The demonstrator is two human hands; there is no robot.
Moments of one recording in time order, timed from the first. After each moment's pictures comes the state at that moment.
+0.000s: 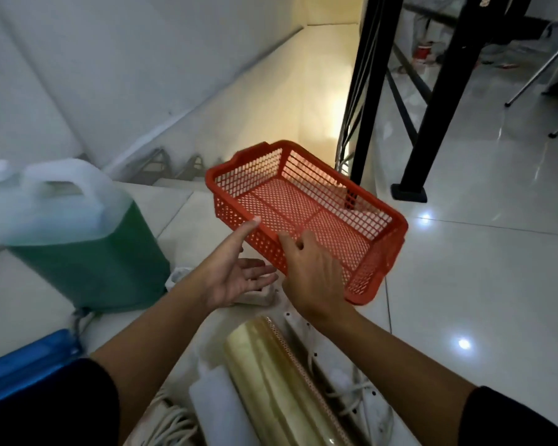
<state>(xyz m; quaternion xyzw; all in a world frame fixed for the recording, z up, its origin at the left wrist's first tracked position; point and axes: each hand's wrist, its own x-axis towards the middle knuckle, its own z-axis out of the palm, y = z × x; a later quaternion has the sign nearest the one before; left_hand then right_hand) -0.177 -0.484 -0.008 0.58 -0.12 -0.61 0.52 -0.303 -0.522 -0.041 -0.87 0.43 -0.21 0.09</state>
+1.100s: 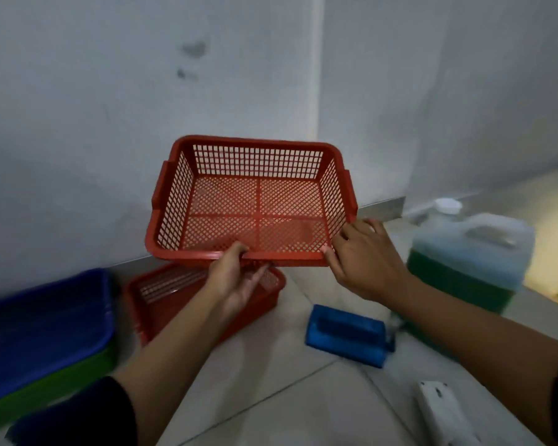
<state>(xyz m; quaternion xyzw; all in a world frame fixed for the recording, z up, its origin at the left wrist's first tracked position) 0.085 -0.047 0.041 0.39 0.11 -0.16 0.90 0.029 -0.247 0.051 -0.97 -0.04 -0.23 -0.07</state>
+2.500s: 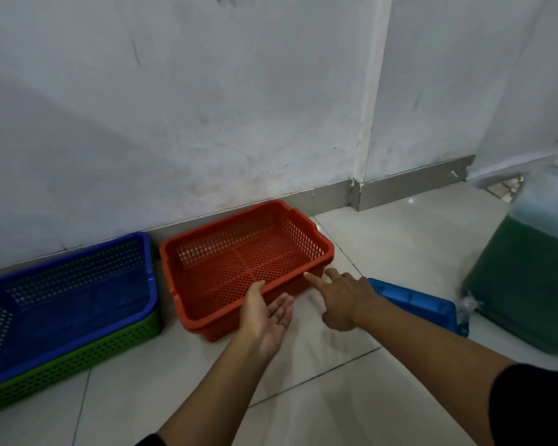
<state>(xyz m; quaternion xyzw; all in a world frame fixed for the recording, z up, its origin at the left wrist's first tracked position) 0.066 -0.004 -0.052 0.40 0.31 -0.16 0.85 0.085 -0.149 -0.066 -0.98 -0.07 0.17 -0.01</state>
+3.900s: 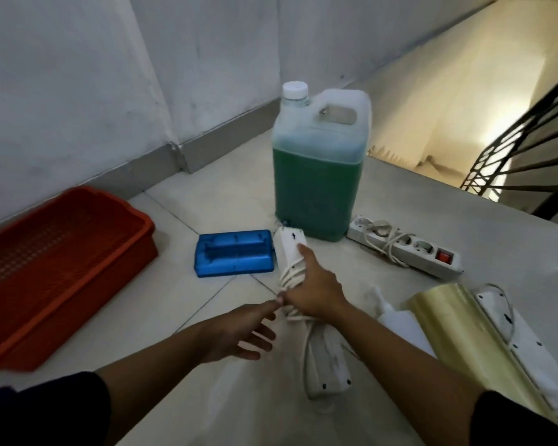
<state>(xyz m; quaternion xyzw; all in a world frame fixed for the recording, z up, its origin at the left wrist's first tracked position) -0.041 -0.166 -0.083 0.76 -0.08 -0.56 0.32 -0.102 -0.306 -0.101 -0.83 0.36 0.05 0.42</state>
